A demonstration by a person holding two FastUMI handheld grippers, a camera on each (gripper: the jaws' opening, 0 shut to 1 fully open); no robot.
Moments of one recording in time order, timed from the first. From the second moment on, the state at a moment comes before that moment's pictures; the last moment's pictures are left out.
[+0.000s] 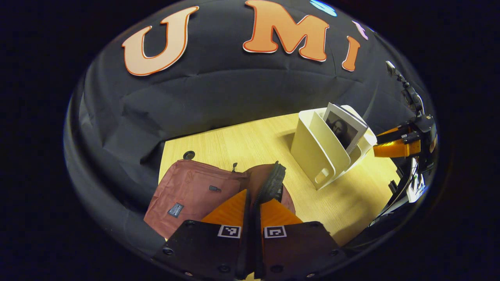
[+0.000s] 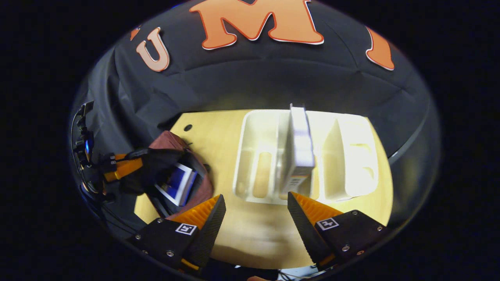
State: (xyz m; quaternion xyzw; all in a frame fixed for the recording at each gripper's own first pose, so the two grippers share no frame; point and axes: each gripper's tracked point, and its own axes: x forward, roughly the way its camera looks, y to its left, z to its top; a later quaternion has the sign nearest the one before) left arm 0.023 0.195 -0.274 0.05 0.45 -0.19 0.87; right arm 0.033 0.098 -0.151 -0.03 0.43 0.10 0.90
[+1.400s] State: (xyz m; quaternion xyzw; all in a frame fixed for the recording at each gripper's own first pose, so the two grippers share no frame) left arm 0.022 0.211 -0.304 0.01 0.49 -0.14 0.86; right arm 0.165 0.069 -0.234 -0.04 0.61 0.03 0.79
